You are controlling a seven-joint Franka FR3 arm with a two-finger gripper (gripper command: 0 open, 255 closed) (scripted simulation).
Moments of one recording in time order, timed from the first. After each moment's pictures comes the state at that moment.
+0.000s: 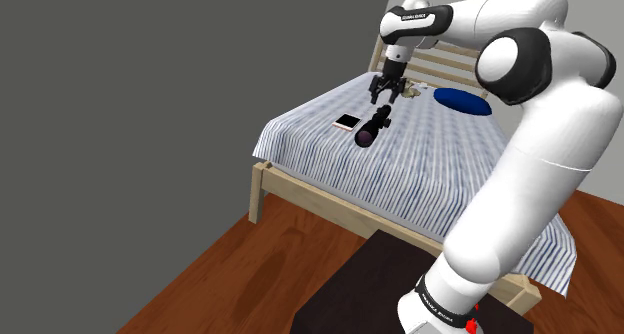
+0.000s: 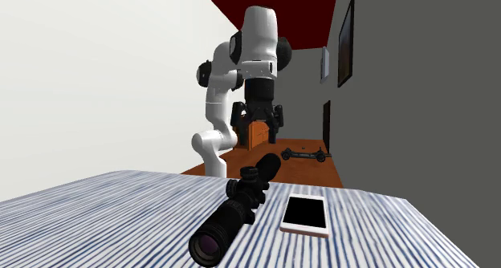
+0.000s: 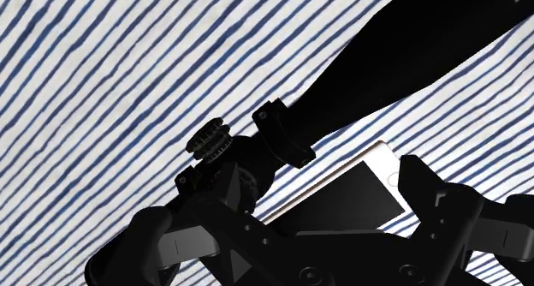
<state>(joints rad) -0.22 0.07 -0.43 -1.67 0.00 1.77 -0.29</state>
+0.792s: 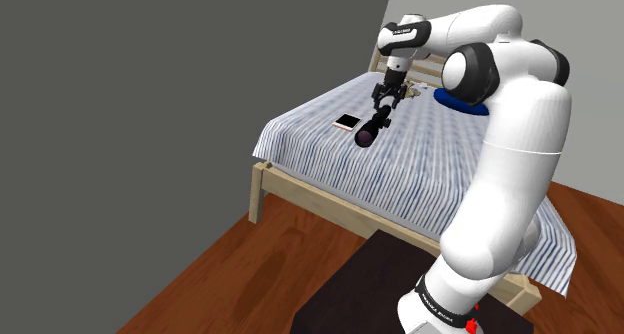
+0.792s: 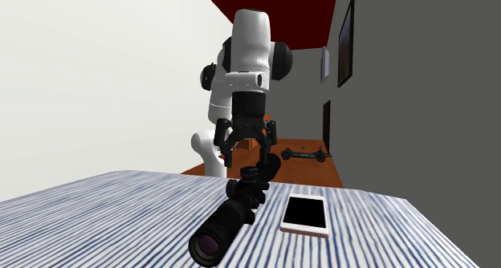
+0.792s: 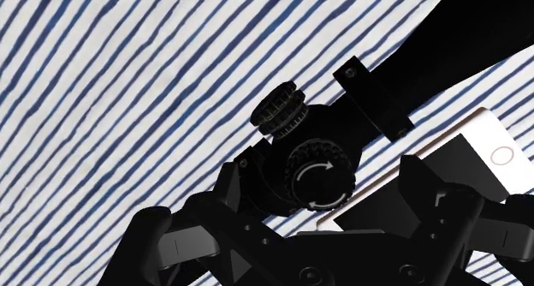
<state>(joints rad) -0.31 0.28 -0.47 -1.52 0.08 1.80 -0.37</state>
